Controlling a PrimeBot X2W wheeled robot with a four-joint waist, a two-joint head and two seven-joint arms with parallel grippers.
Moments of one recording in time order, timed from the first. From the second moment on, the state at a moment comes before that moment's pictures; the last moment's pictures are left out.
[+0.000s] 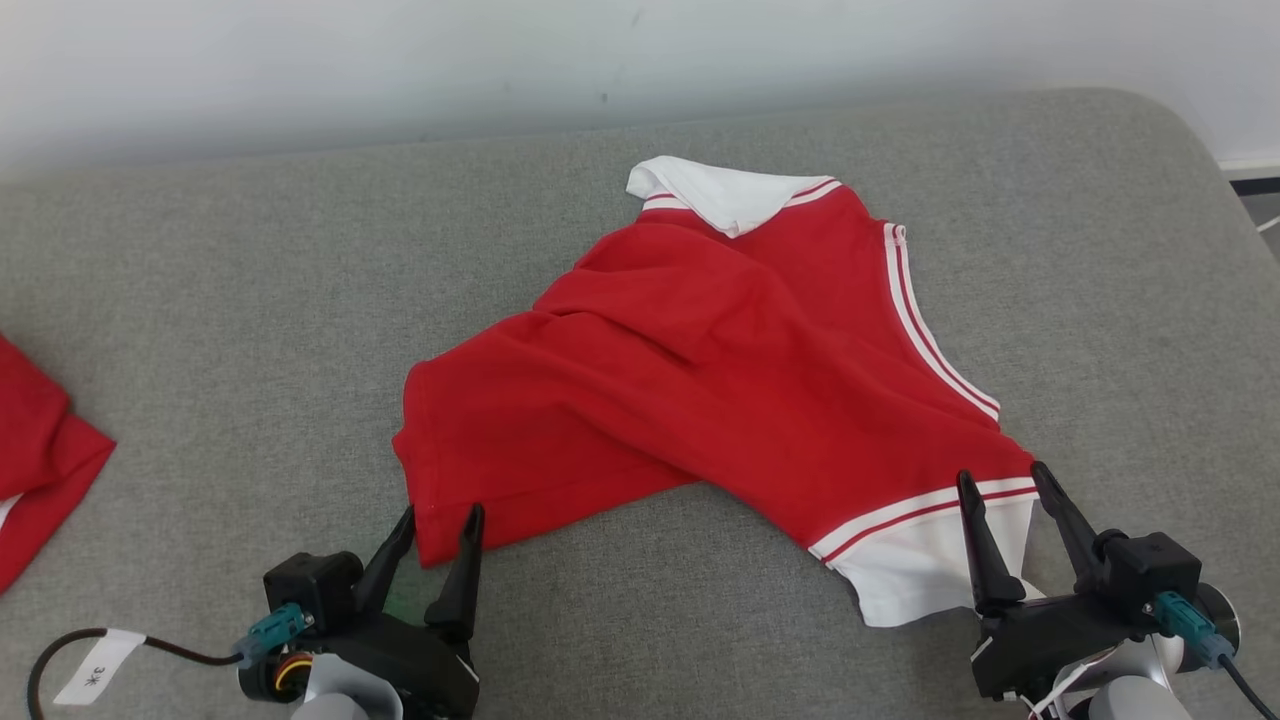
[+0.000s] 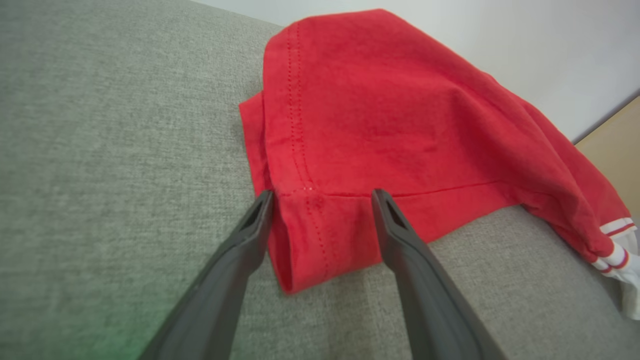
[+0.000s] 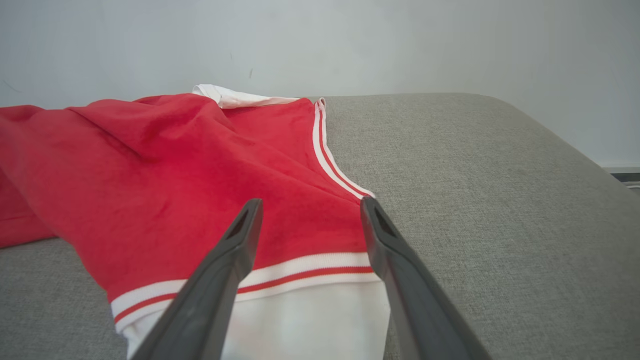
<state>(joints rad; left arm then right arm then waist) -0.44 0.05 -0.22 0.61 -0.37 -0.13 -0.26 -0.22 -0.23 0.23 0.33 0.21 0.13 -0.26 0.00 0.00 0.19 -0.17</state>
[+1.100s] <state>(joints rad) -0.31 0.12 -0.21 0.20 -0.28 -0.13 -0.26 -0.19 -0.19 0.20 0.38 0.21 0.13 -0.26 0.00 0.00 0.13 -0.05</state>
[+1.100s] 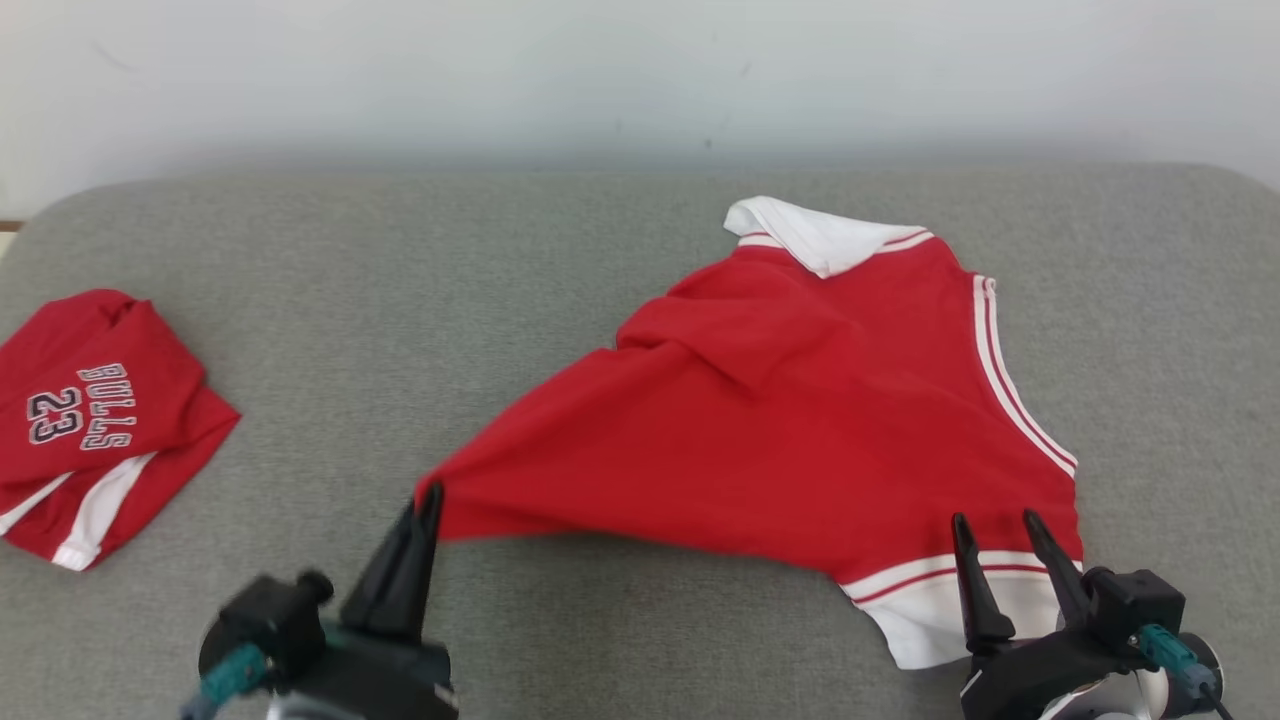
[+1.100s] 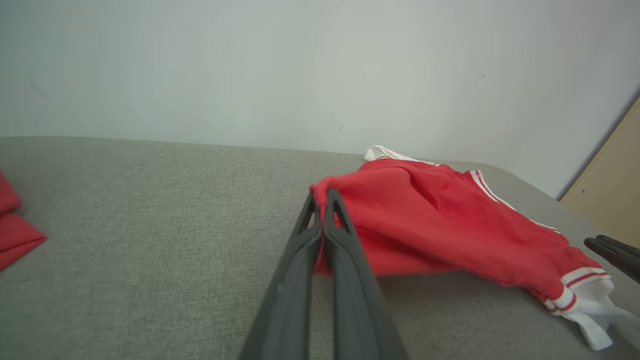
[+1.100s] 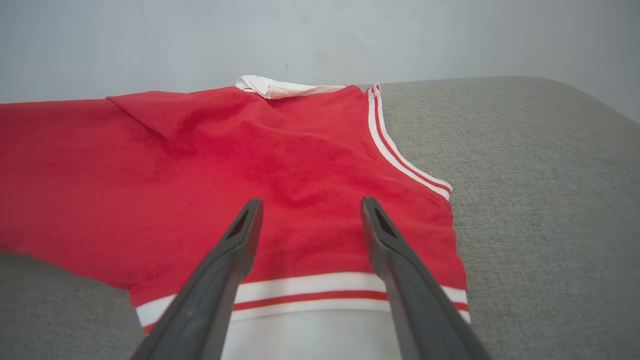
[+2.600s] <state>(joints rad) 0.04 0.05 -0.02 0.30 -0.19 -0.03 -0.26 -0.07 -0.18 0.17 0.43 0.18 0.13 -0.26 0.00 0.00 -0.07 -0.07</state>
